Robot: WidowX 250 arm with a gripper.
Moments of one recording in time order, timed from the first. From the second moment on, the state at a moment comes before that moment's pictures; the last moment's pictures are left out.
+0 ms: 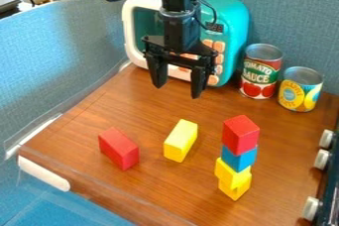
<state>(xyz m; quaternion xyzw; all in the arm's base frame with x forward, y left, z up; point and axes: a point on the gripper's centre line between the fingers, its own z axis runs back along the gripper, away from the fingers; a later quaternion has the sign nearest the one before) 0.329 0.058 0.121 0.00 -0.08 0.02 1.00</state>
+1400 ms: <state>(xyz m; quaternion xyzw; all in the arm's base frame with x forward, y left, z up) 0.288 0.105 0.063 0.06 -0.03 0.36 0.93</state>
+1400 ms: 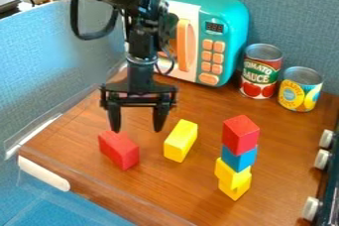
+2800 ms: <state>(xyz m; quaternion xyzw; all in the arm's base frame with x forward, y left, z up) 0.269 0.125 0.027 0.05 -0.02 0.60 0.80</state>
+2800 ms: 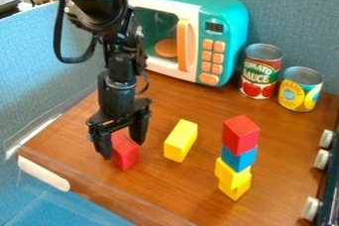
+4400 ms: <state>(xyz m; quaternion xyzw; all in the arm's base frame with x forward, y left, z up) 0.333 0.076 0.109 -0.03 -0.08 0.15 0.98</state>
